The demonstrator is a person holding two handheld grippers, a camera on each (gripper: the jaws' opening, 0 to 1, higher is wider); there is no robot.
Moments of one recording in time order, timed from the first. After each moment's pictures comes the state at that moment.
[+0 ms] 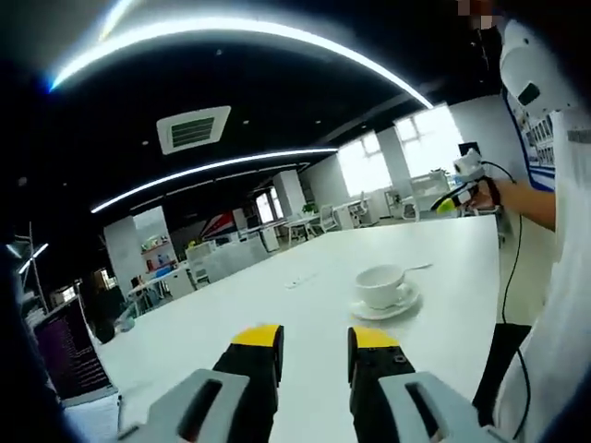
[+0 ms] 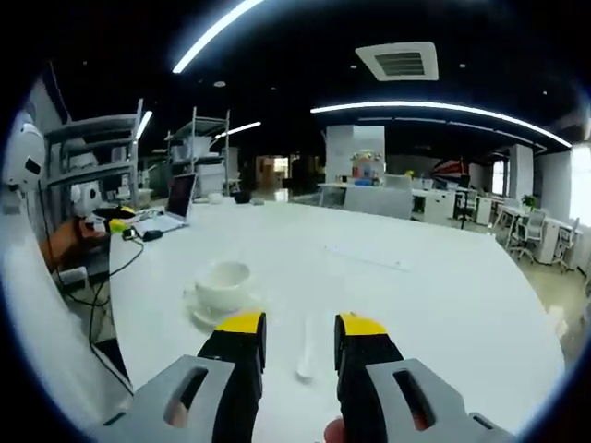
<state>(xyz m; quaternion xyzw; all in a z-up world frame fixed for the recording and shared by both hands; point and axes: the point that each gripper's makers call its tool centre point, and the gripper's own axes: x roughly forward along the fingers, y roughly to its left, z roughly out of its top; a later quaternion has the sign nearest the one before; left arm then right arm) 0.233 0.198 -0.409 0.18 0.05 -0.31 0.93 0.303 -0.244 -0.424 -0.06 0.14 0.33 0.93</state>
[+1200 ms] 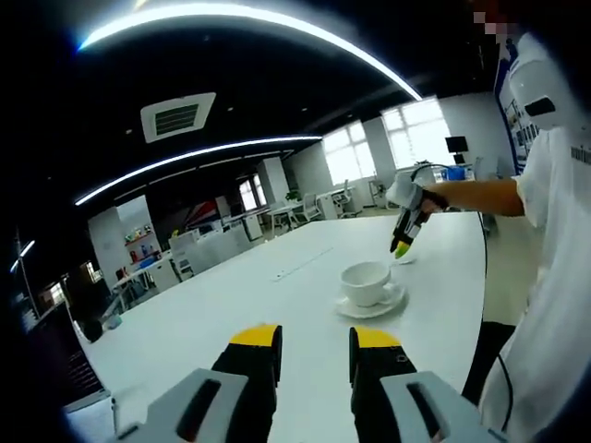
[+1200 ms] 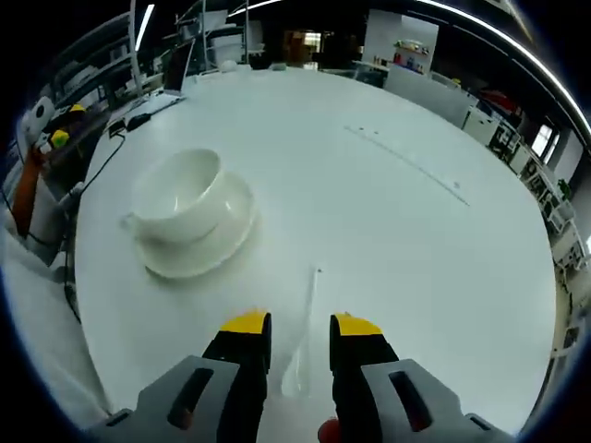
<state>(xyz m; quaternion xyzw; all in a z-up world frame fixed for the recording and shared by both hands) 0.231 0.185 -0.406 0.17 0.08 -0.33 0.92 0.363 -0.177 -0.535 -0.21 0.41 0.34 0.82</state>
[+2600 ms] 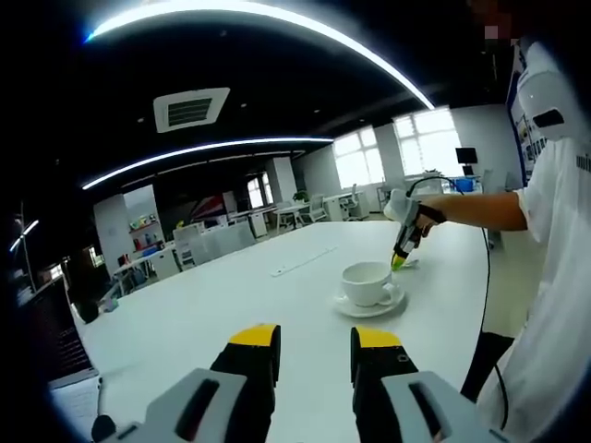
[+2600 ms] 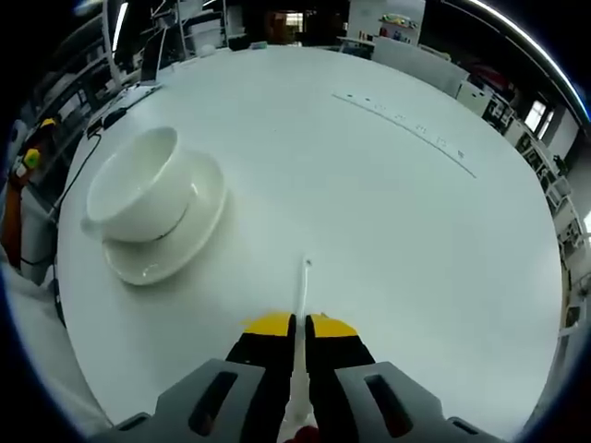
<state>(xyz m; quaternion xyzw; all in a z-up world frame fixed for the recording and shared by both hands) 0.230 0.188 -0.419 0.13 0.09 -0.32 0.93 0.377 -0.183 -0.564 -0.19 0.45 0.31 0.81</state>
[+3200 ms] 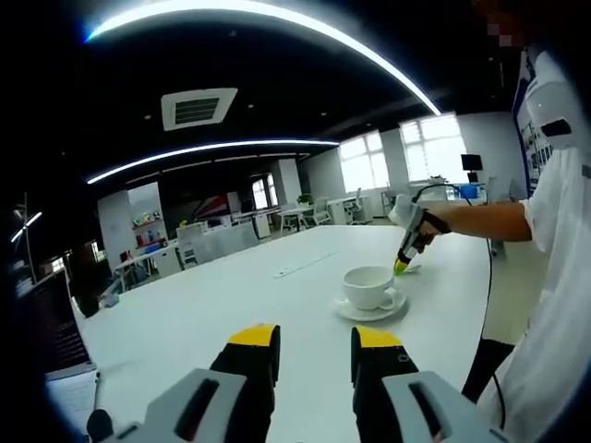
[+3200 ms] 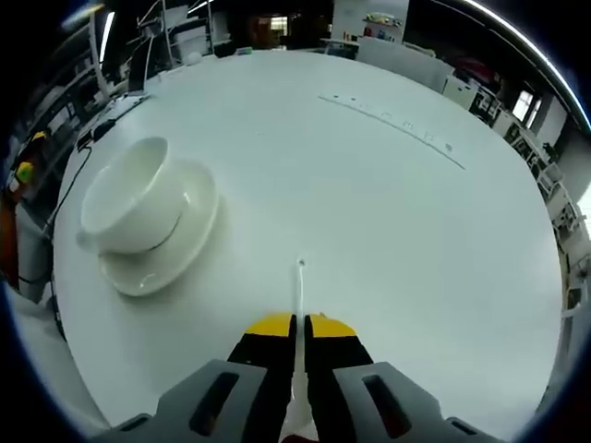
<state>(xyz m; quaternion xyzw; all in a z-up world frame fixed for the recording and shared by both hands) 0.231 0.189 -0.418 0.12 0.09 -0.31 0.94 0.379 -0.190 -0.561 -0.16 0.45 0.28 0.83</state>
